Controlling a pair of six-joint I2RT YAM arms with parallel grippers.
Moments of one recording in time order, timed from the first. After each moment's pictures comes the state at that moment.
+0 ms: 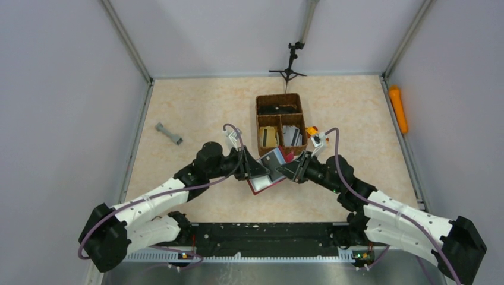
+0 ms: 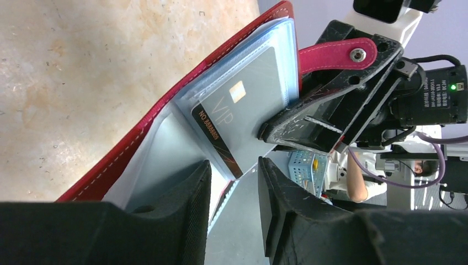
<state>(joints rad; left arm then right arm) -0.73 1.02 0.53 0.19 0.47 -1.05 0.84 0.81 0.39 0.25 -0.10 0.93</state>
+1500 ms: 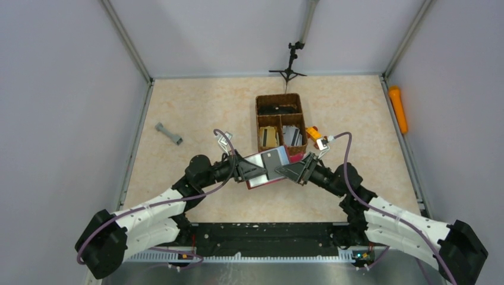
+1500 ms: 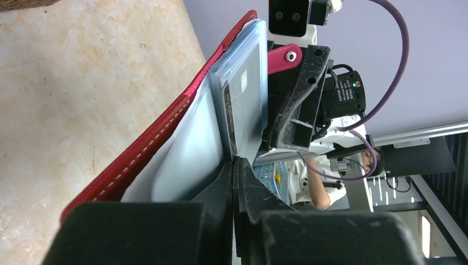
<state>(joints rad) -0.73 0.95 0.33 0.62 0.46 -1.20 0.83 0.78 0.26 0.57 -0.21 1.14</state>
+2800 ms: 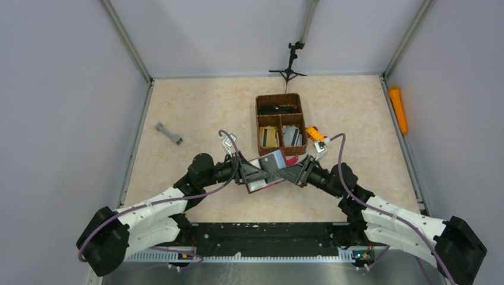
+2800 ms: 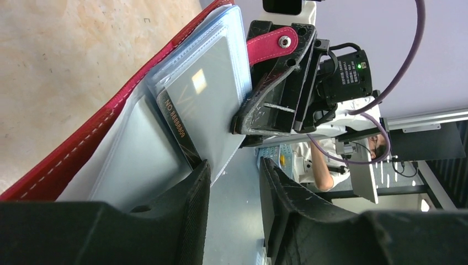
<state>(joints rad) -0.73 0.99 0.34 0.59 0.54 -1.18 0.83 0.79 0.23 0.52 -0.17 1.14</state>
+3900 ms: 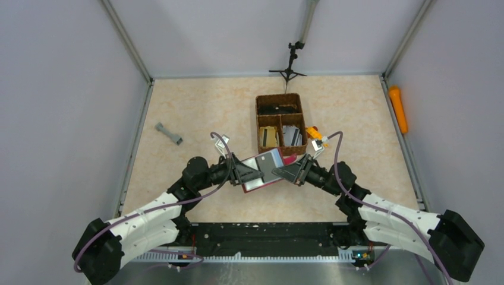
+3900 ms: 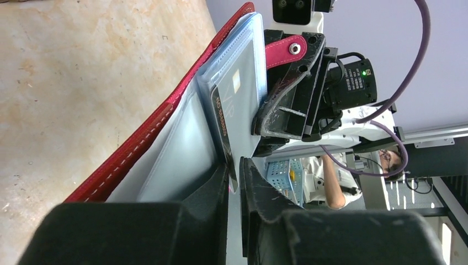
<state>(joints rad) -0.72 0.86 0.31 0.49 0.47 -1.15 0.83 0.84 0.23 0.61 -0.21 1.14</state>
